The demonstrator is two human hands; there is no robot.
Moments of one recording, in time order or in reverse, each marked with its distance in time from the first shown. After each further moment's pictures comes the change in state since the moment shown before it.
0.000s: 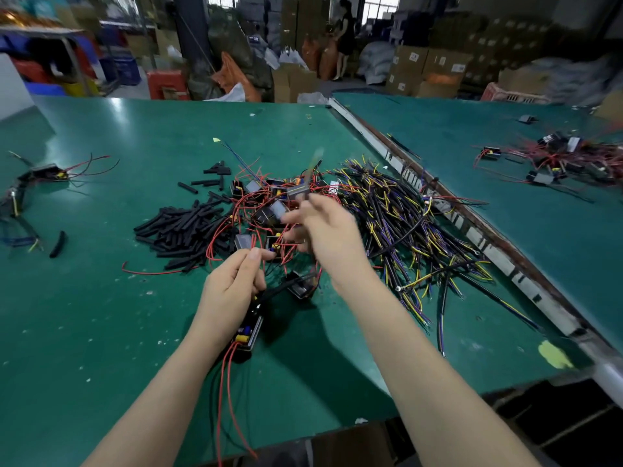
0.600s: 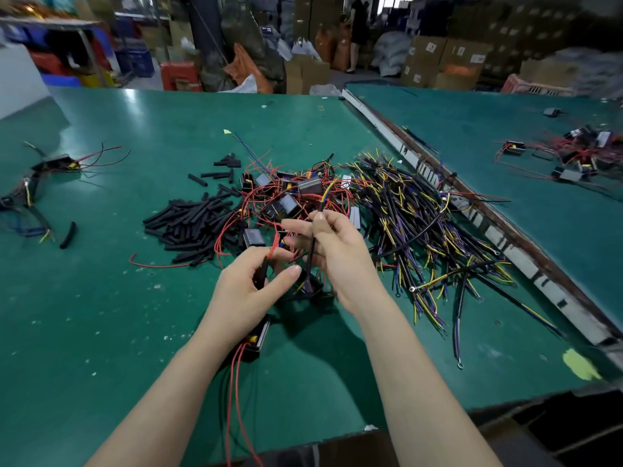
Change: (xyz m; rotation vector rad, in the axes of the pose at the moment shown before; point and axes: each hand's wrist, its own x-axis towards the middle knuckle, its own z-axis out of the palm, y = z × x) left_hand -0.002 0.000 -0.003 0.202 -0.090 0.094; right_hand -0.006 0.030 -0.003 0.201 -0.117 0.114
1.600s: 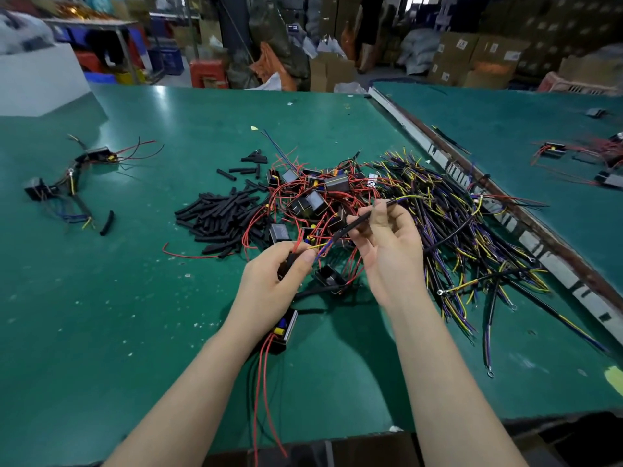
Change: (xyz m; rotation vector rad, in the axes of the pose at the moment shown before) left_hand -0.001 0.005 -0.001 -0.004 0.043 -0.018; right_hand 0.000 -0.007 -0.009 0.362 0.226 -0.191
